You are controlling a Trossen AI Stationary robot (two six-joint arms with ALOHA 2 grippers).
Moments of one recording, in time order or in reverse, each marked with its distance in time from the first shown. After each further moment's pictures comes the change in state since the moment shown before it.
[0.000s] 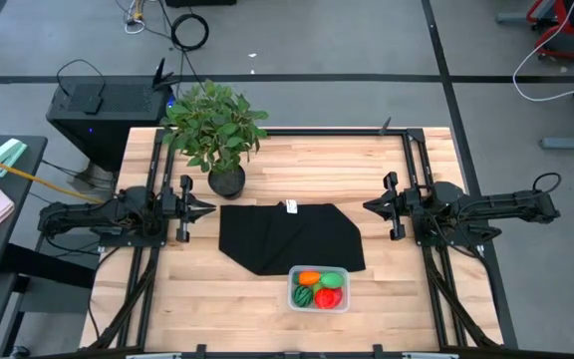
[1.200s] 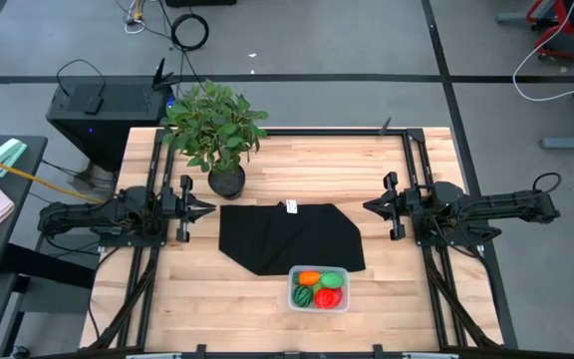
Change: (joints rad) left arm 0.000 0.000 0.000 0.000 0.000 0.000; right arm 0.000 0.000 0.000 0.000 0.000 0.000
